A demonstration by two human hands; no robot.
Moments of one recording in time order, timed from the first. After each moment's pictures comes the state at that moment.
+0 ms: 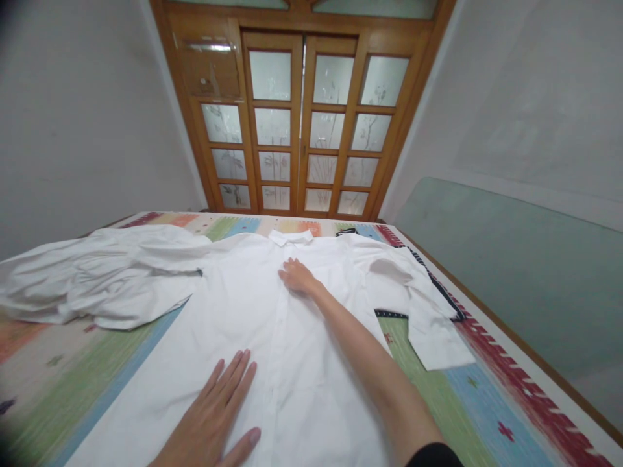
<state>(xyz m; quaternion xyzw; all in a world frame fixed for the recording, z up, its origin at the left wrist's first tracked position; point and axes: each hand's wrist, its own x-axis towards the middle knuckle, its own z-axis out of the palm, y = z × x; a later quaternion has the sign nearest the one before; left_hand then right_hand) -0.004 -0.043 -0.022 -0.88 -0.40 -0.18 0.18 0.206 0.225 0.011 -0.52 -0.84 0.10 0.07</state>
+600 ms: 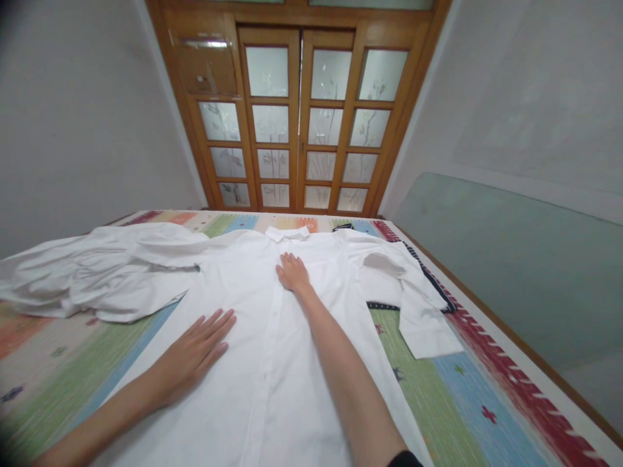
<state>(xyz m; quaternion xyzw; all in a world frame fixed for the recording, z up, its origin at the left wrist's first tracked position) -0.059 0.027 -0.014 -0.88 -0.47 -0.07 0.03 0.198 0.216 -0.011 -0.58 -0.80 0.03 0.13</state>
